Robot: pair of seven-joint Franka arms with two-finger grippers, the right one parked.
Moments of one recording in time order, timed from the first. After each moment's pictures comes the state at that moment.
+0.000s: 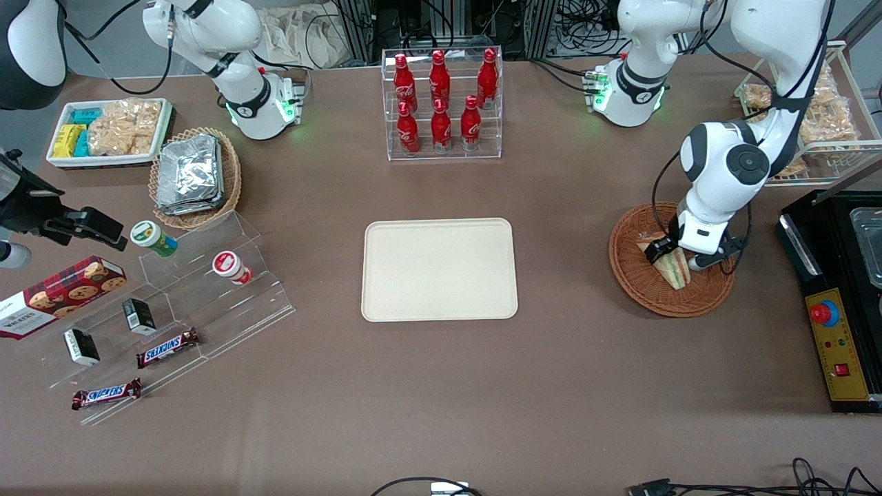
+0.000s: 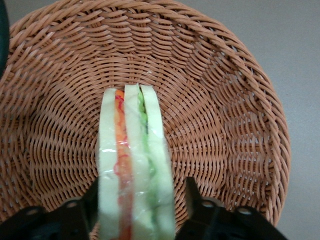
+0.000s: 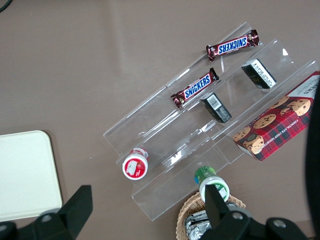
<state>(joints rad) 0.10 0.12 -0.12 -2.54 0.06 2.74 -0.50</state>
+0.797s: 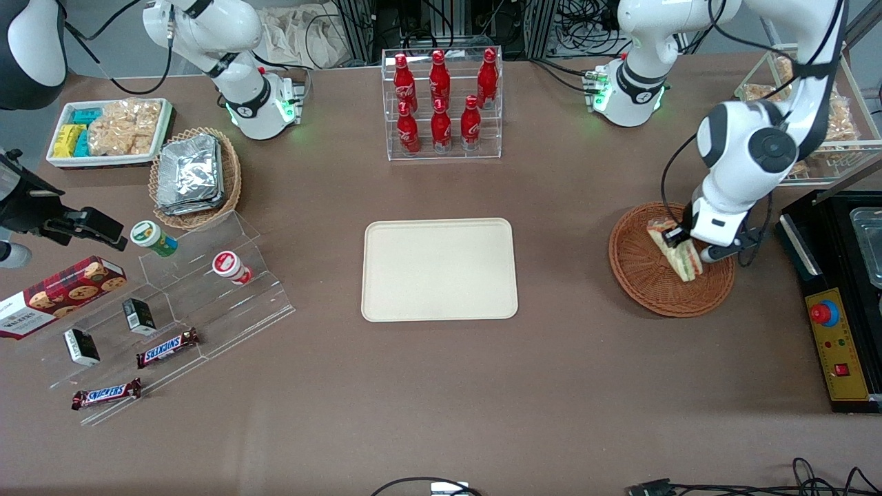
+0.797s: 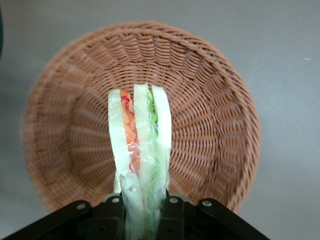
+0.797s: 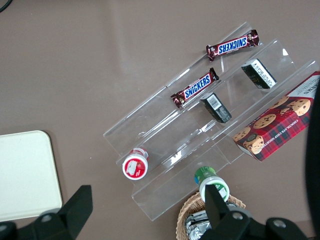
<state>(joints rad) 0.09 -0.08 -0.13 -2.43 0.06 2.34 -0.43</state>
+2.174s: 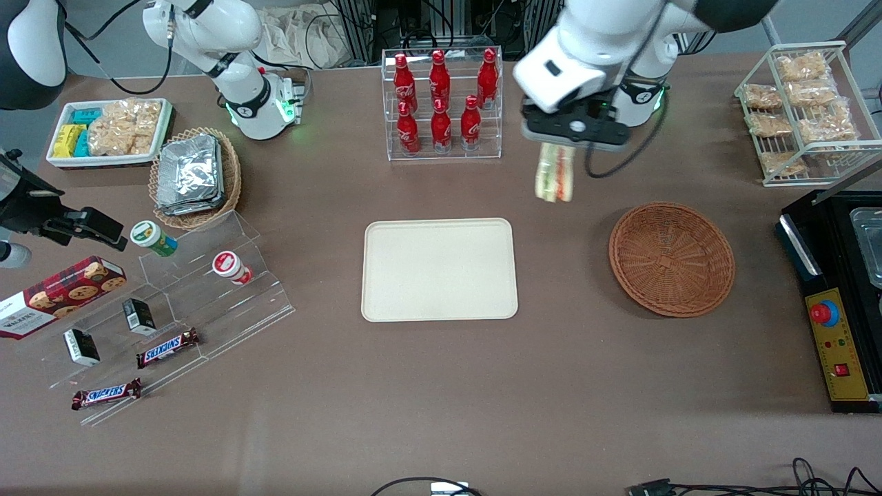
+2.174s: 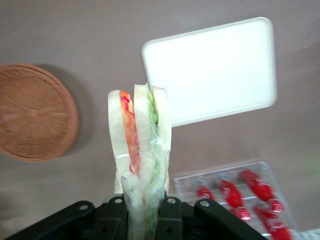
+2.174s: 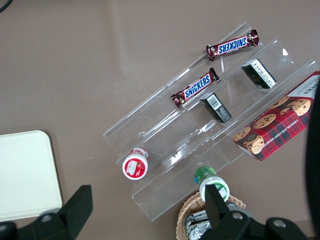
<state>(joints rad) 0.02 0.18 -0.78 -1.34 0.04 1.40 -0.56</state>
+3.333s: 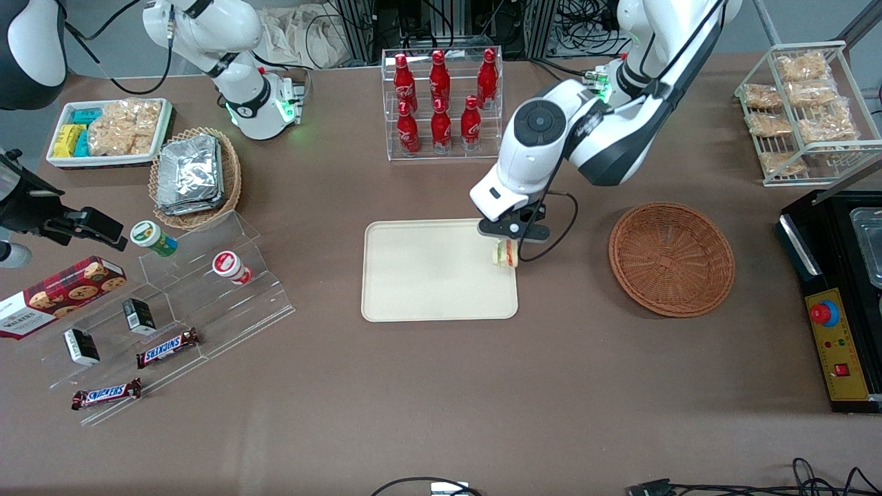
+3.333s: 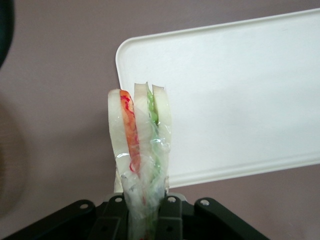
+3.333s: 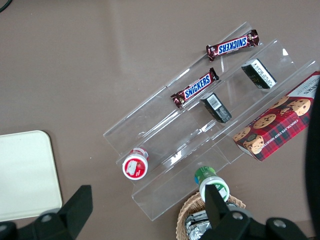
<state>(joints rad) 0.05 0.34 -0.79 -1.95 0.23 2.17 -0.72</state>
